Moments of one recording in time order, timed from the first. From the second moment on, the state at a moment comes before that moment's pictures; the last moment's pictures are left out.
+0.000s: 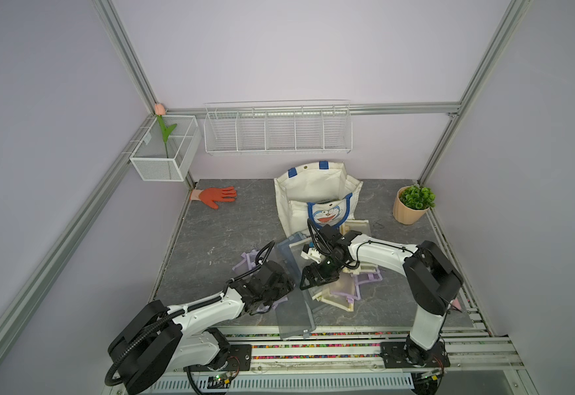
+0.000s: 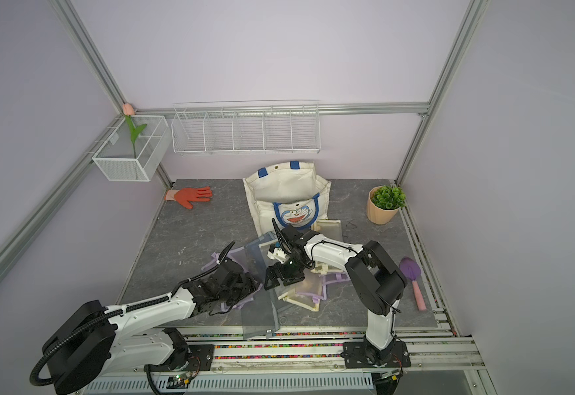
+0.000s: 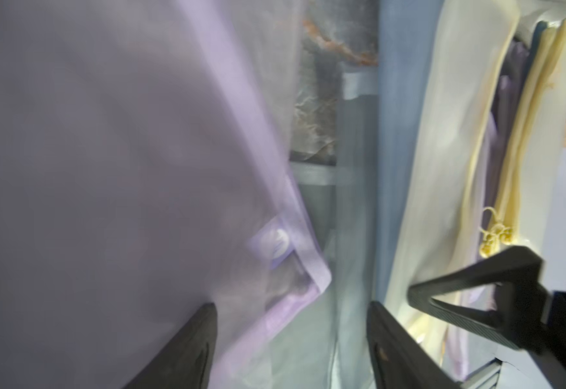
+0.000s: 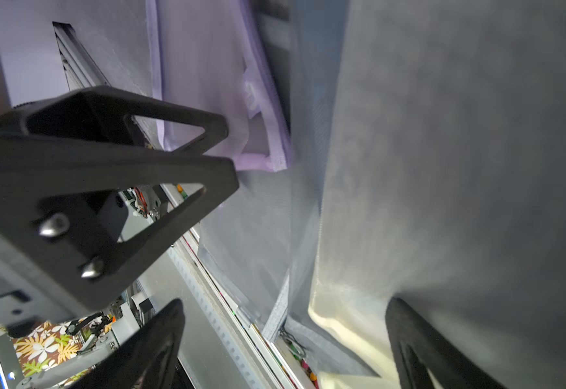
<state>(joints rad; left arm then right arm) -0.83 1.23 0.44 -0.12 0.00 -1.20 0.73 1.85 1.19 -0.71 -0.66 0.26</state>
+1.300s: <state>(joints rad) -0.39 0.98 0.54 -0.36 0.01 -0.97 0.71 1.81 1.35 -0.75 -0.62 0.24</state>
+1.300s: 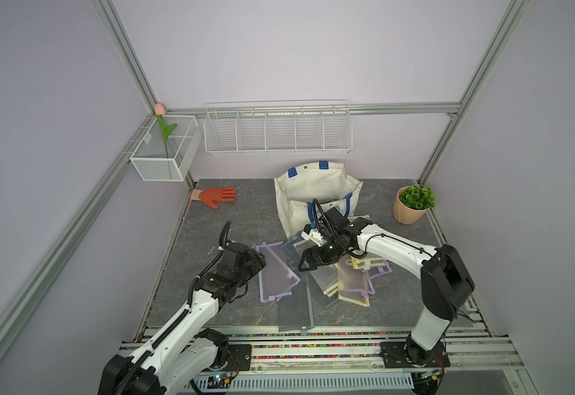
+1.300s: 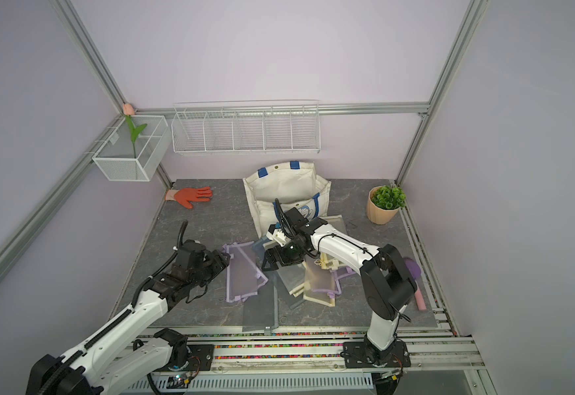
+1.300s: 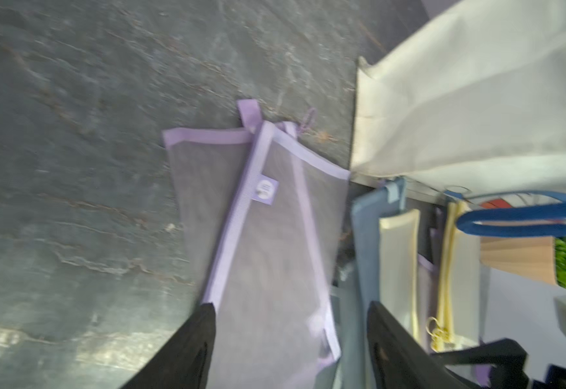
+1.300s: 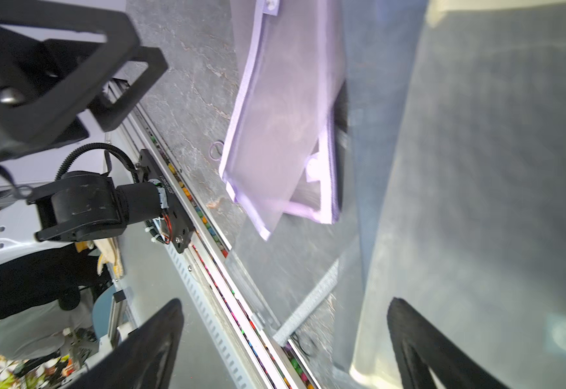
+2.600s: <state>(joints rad) -0.46 1.33 0.38 0.21 0.27 -1.03 0.76 2.13 1.53 -0.66 -0.70 0.29</state>
